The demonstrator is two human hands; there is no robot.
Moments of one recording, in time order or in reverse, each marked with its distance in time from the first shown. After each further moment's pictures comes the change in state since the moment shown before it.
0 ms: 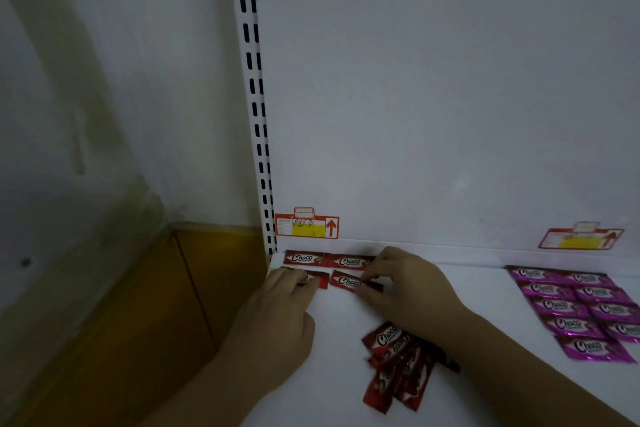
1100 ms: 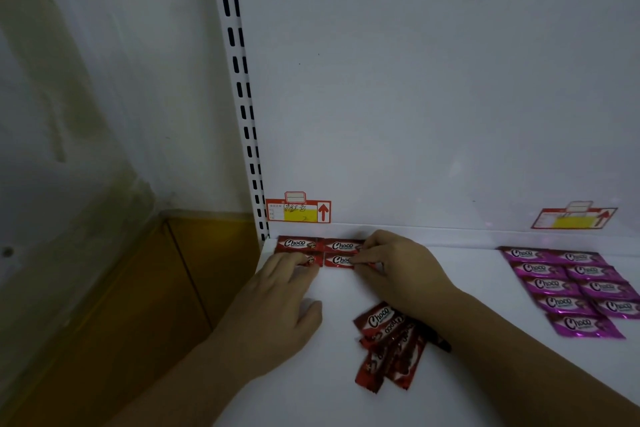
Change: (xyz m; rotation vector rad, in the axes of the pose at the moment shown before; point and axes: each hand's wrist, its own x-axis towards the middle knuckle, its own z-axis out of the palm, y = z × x) left_hand 0.002 -0.008 0.007 -0.011 -0.106 0.086; right_hand 0.003 0.008 0.007 0.045 0.010 -0.064
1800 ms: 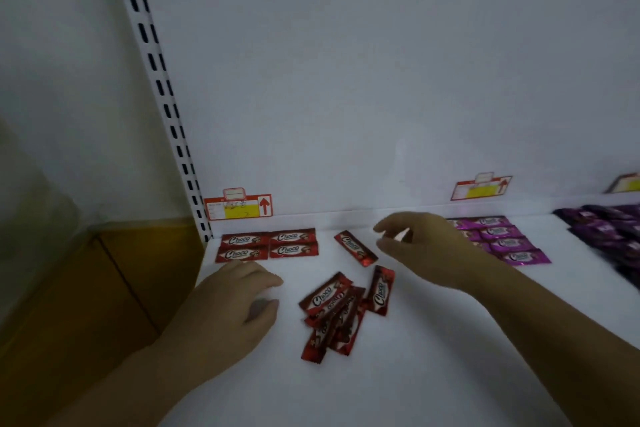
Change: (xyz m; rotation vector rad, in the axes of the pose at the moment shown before) left_hand -0.003 0.014 -0.010 -0.170 0.027 0.120; right_hand -0.054 0.021 -0.083 0.088 -0.054 0.436
